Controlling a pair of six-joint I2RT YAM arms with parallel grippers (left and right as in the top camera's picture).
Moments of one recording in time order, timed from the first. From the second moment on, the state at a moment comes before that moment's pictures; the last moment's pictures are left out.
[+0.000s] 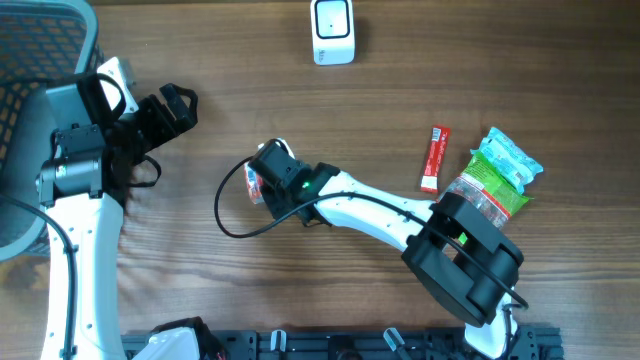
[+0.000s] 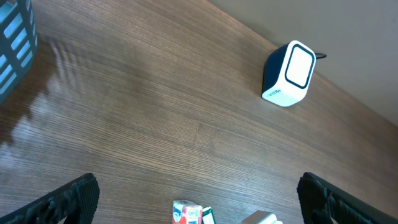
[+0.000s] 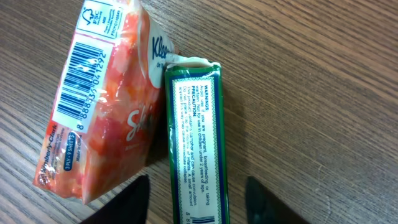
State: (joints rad) left arm 0.20 1.29 1.16 -0.65 0.33 -0.36; right arm 0.91 2.02 1.31 -0.41 0.06 0.37
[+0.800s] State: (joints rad) left arm 0.20 1.29 1.16 -0.65 0.33 -0.36; right arm 0.91 2.03 1.31 -0.48 0.22 0.35
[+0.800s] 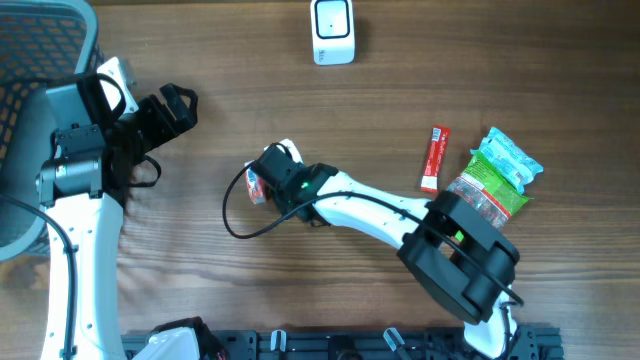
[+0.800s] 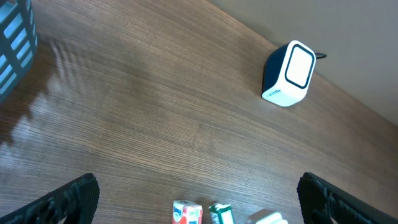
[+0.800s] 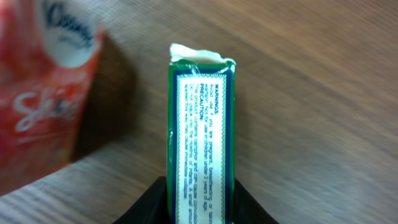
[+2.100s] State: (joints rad) left arm 0.20 1.29 1.16 -0.65 0.33 -0.36; right arm 0.70 2.01 1.31 -0.47 0.21 0.51
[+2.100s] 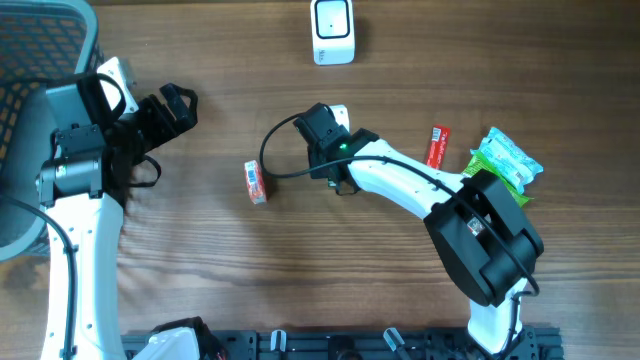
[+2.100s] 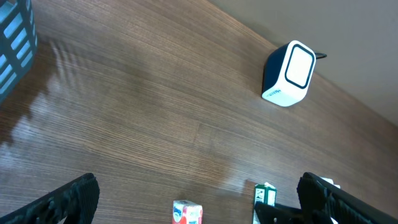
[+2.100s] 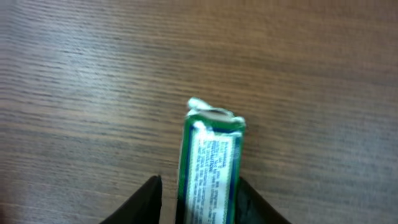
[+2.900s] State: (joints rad) left arm 0.20 1.29 1.16 -0.65 0.33 -0.36; right arm 0.70 1.94 1.31 -0.52 0.13 0.46
